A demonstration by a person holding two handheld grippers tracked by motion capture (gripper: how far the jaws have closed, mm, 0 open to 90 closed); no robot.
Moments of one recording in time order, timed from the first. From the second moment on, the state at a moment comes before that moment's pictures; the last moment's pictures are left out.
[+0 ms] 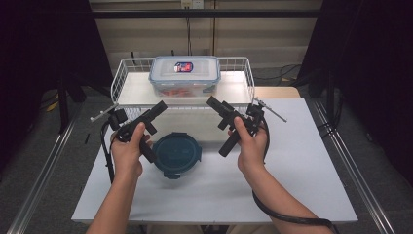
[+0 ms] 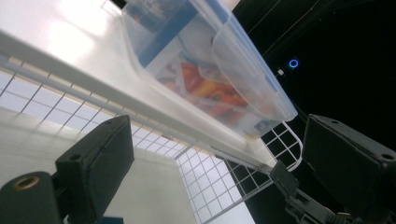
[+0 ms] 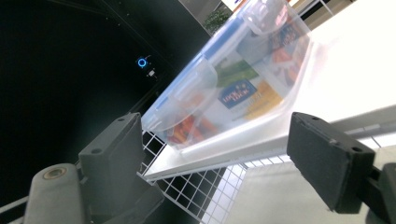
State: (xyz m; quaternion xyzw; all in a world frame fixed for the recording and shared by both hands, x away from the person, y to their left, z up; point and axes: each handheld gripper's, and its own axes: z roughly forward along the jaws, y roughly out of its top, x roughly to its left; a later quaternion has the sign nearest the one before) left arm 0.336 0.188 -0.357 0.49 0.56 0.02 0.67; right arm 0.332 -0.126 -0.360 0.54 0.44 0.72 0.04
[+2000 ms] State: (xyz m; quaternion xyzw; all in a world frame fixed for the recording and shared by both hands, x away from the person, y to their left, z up) left arm 0.318 0.252 -0.447 0.50 0.63 0.04 0.59; right arm 0.314 -0.110 -0.444 0.57 0.48 0.67 -0.03
